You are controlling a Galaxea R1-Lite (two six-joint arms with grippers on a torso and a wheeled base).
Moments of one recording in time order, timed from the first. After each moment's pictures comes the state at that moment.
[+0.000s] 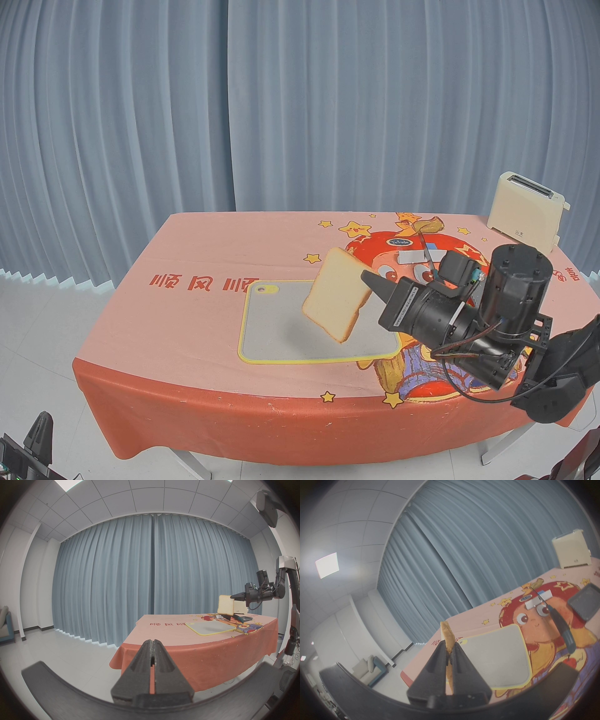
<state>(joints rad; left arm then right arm) 0.00 0.02 -0.02 0.00 0.00 -0.01 0.80 1.76 -0.62 -1.00 -0.21 0.64</state>
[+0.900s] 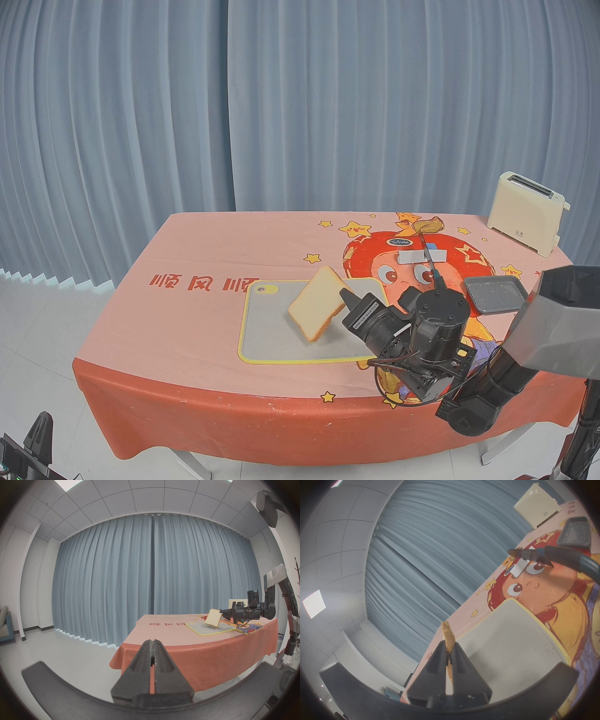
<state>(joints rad) 0.00 0.02 -0.02 0.00 0.00 -0.01 0.77 2.15 -0.66 -1.38 -0.31 0.93</state>
